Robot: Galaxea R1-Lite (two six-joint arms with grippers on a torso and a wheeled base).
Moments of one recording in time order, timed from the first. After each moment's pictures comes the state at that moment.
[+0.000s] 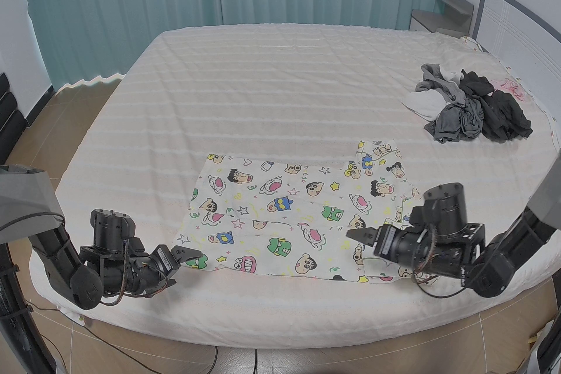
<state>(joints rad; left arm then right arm) -0.17 2.04 -0.40 -0.91 -0.32 -0.86 0.52 1.96 -0.58 -0.83 0.00 0.76</state>
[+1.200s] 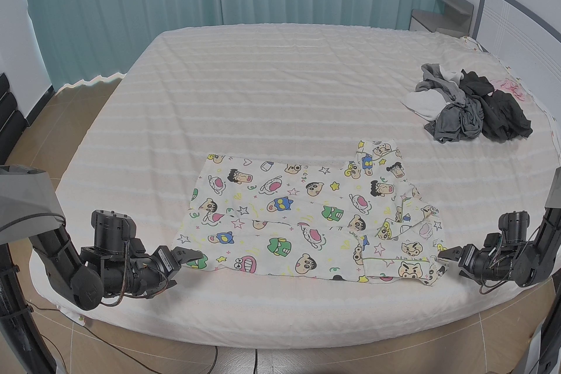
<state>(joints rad) -0.17 2.04 -0.39 -0.91 -0.32 -0.86 -0.16 2.13 -0.32 -0.99 0.32 0.51</state>
